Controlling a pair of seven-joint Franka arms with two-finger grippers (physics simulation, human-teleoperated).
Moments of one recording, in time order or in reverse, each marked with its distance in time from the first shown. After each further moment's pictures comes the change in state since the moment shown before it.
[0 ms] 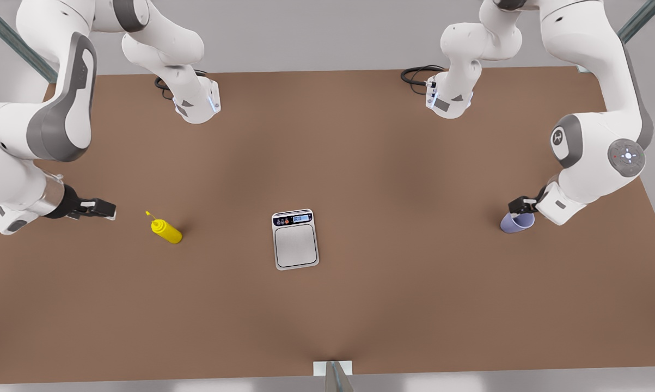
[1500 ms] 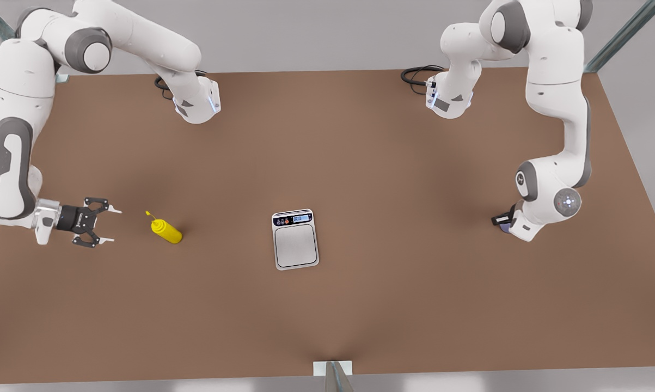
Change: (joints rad) left arm 0.001 0.252 0.100 -0.296 -0.038 0.354 -0.120; right arm -0.474 0.301 0.000 -0.400 0.741 0.154 -2.194
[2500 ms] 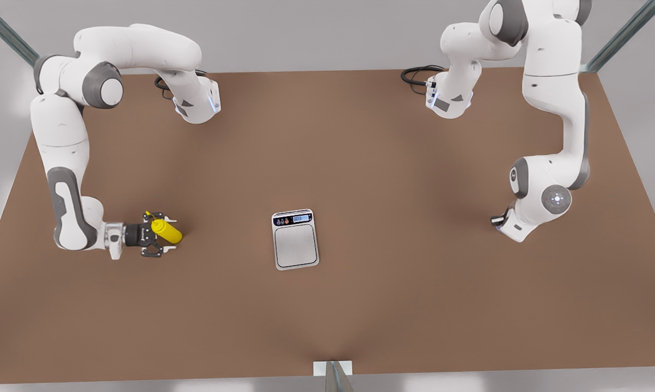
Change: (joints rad) left arm -0.008 -0.047 -0.064 0.018 0.110 0.016 -0.039; right arm 0.064 0.275 0.114 0.046 0.164 -0.054 -0.233
